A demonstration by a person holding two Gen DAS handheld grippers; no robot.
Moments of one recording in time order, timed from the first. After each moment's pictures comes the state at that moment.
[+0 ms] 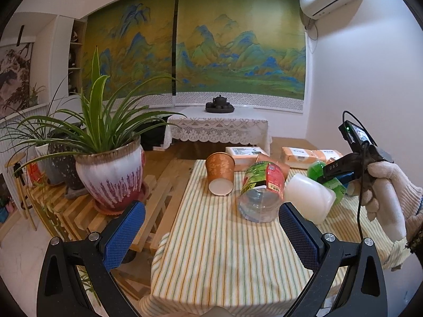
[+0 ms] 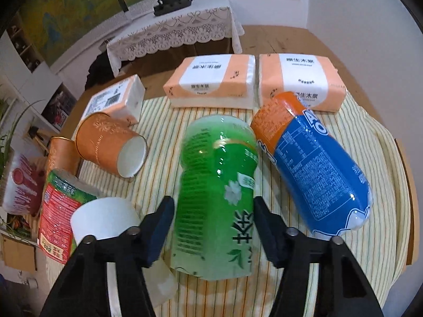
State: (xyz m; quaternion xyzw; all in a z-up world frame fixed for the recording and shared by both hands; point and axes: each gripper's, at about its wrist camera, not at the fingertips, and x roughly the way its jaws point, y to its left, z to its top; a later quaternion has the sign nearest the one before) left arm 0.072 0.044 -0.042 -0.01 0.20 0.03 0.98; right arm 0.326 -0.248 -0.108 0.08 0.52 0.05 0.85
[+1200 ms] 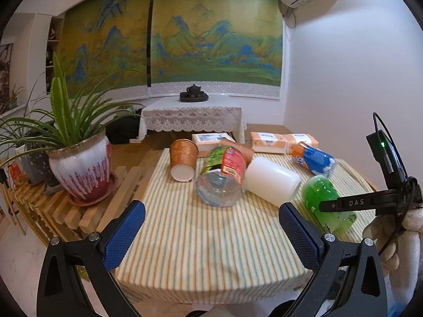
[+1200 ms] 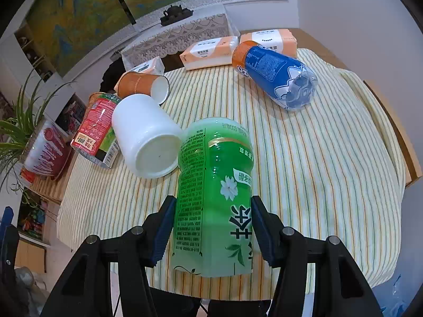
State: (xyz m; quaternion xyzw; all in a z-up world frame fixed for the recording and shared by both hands) left arm 0.067 -0.011 -0.046 0.00 0.24 -0.04 0.97; right arm 0.170 -0.258 -0.106 0.12 0.49 0.07 0.86
